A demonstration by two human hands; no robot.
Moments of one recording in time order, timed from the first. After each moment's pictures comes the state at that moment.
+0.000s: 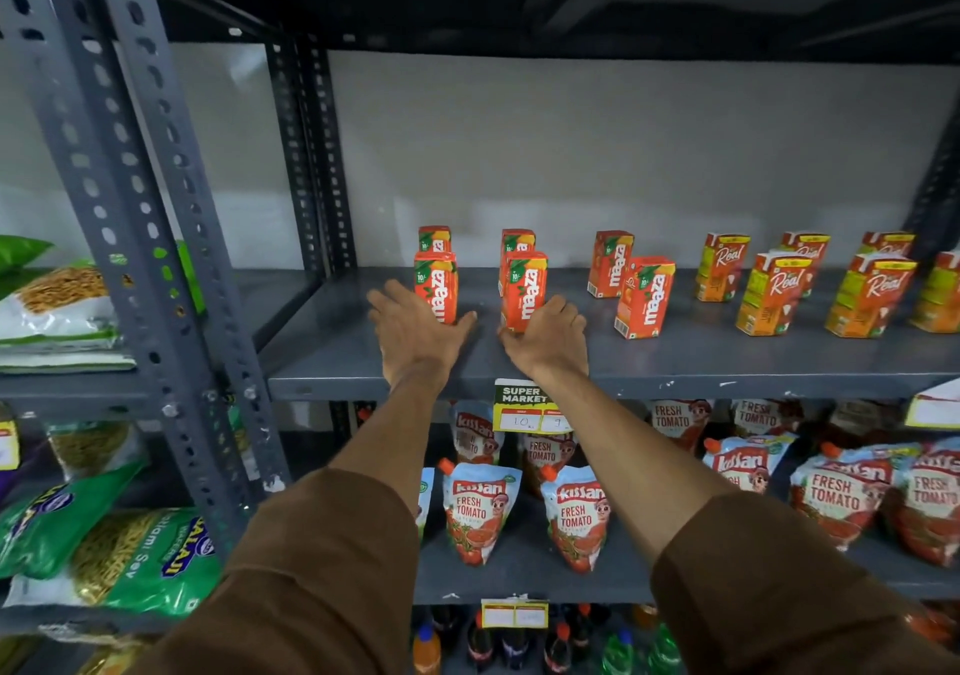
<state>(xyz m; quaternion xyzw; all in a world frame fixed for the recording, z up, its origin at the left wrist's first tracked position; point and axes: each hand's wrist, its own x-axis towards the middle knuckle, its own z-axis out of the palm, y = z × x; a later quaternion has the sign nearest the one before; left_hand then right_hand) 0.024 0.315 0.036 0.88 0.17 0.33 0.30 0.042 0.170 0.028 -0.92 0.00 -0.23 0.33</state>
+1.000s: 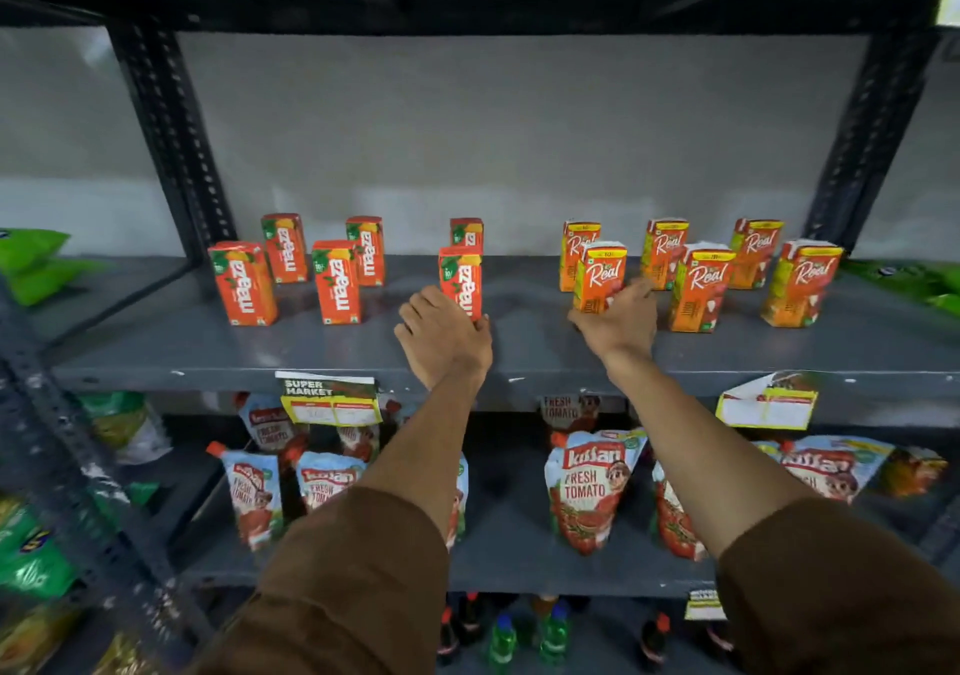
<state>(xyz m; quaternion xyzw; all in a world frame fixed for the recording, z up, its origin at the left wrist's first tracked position) 0.053 0.040 0.026 0.91 0.22 0.31 0.16 0.099 -0.130 0.029 -0.84 0.09 -0.26 0.46</state>
